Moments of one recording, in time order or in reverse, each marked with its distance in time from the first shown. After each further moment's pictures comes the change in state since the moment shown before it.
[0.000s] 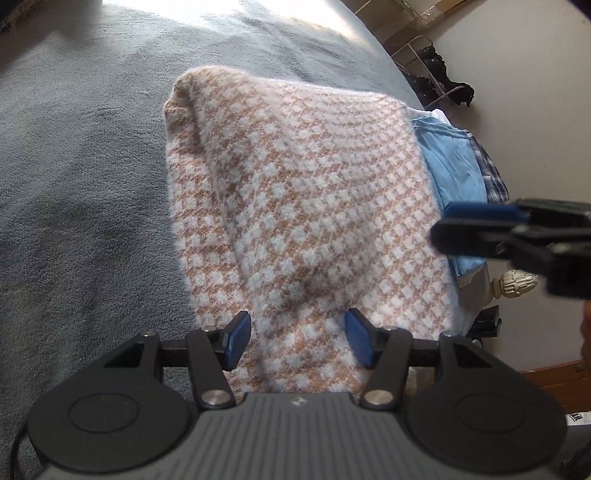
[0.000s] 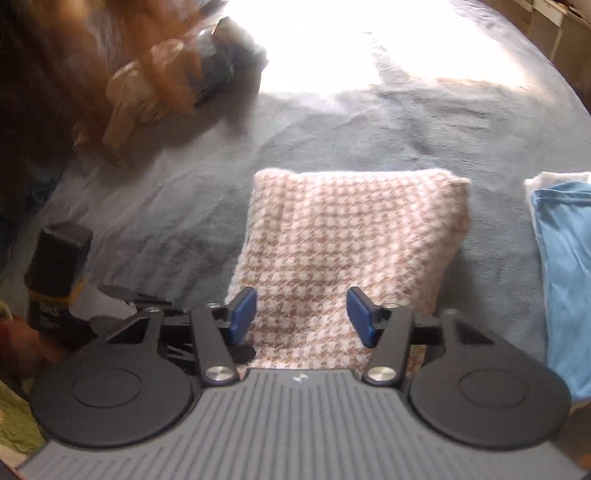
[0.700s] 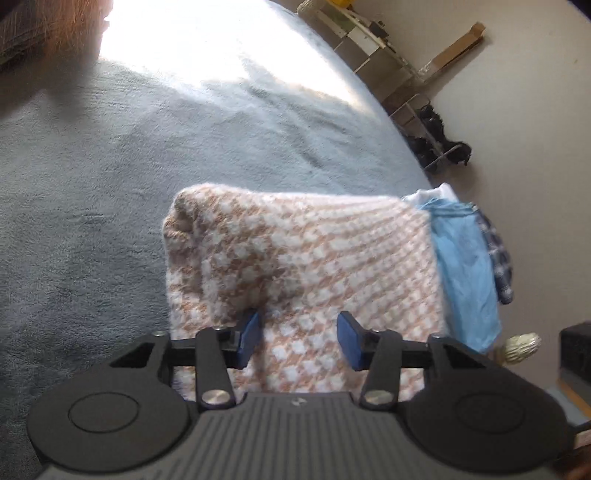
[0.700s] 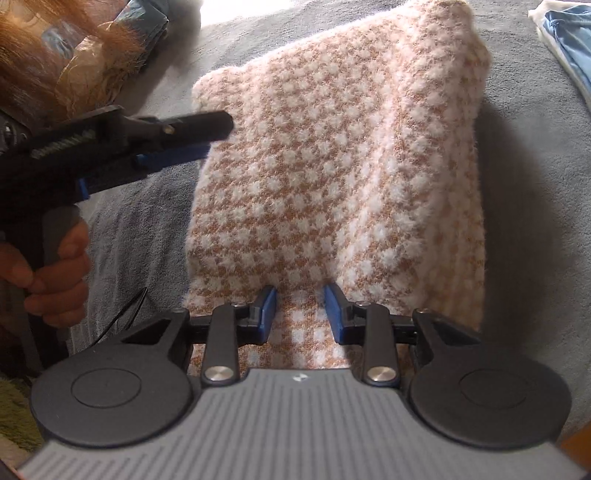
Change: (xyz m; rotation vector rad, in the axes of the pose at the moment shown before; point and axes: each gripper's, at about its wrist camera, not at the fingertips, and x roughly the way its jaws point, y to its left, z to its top) left arm 0.010 0.018 0.067 0.033 -0.186 0.027; right arm 0.060 -0.050 -0.048 0.314 0.121 0.132
